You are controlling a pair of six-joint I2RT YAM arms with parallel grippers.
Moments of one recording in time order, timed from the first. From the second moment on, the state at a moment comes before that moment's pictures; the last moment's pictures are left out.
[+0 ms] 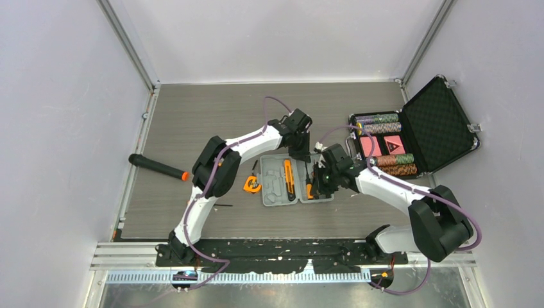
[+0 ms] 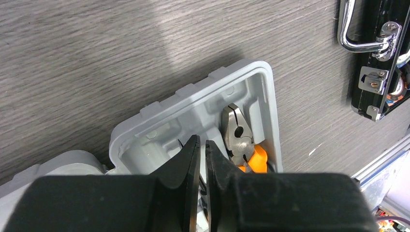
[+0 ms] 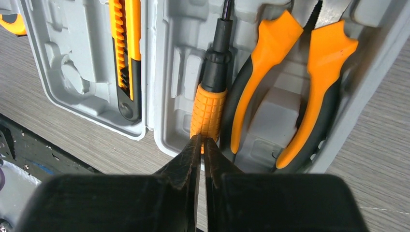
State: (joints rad) left arm -0.78 2.26 1.80 -0.53 0.19 -0.68; right arm 0.54 1.32 0.66 -0.37 -0.22 0.44
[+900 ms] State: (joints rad) left arm -0.78 2.13 1.72 -0.49 0.06 -0.72; right arm 0.54 1.36 0.71 -0.45 -0.21 0.42
